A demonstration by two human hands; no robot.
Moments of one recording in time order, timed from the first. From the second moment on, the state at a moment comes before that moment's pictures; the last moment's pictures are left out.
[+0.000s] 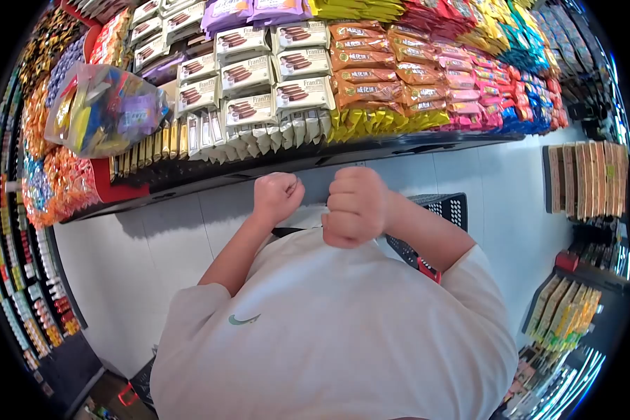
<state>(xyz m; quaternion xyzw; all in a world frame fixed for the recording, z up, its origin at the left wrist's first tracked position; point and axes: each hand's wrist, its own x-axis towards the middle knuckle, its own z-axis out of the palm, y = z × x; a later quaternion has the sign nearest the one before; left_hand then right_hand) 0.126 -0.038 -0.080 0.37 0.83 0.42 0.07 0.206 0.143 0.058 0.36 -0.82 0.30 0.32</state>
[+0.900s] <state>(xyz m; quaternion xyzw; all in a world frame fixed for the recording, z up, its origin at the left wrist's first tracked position) 0.091 -0.099 0.081 0.57 0.51 0.65 0.00 0.189 0.054 0.088 0.36 -0.81 0.24 0.40</state>
